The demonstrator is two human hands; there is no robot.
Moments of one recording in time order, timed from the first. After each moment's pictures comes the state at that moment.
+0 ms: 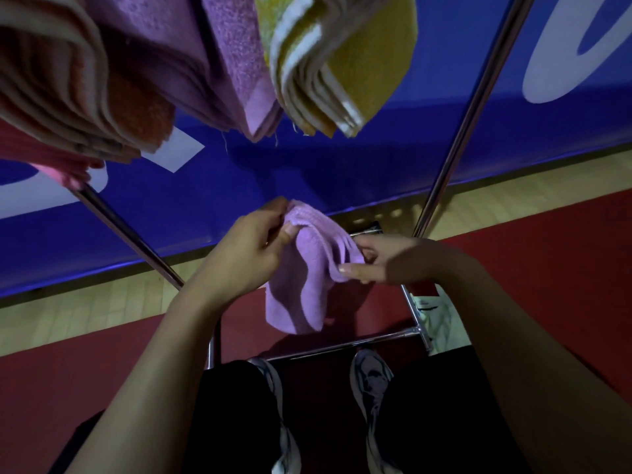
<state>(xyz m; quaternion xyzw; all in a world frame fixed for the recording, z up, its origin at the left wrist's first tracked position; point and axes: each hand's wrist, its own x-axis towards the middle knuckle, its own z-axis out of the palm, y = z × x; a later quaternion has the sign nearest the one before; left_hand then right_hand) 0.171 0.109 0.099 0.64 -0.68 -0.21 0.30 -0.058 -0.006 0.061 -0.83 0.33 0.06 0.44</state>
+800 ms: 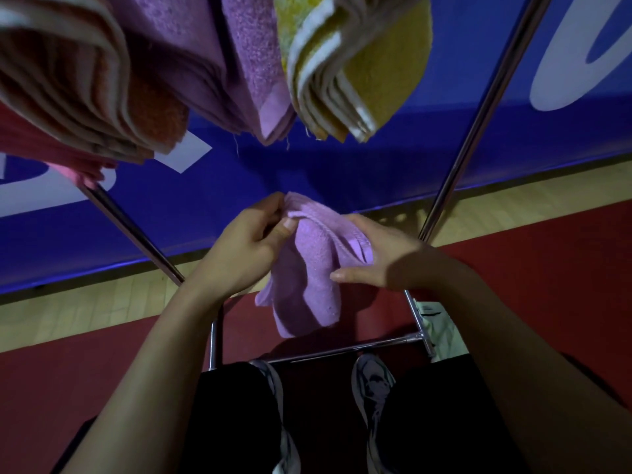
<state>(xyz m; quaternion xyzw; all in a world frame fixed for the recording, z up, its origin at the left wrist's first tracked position) 0.170 0.118 0.121 0.65 -0.62 -0.27 0.35 -0.050 0.000 0.064 -0.85 0.35 -0.07 0.38</state>
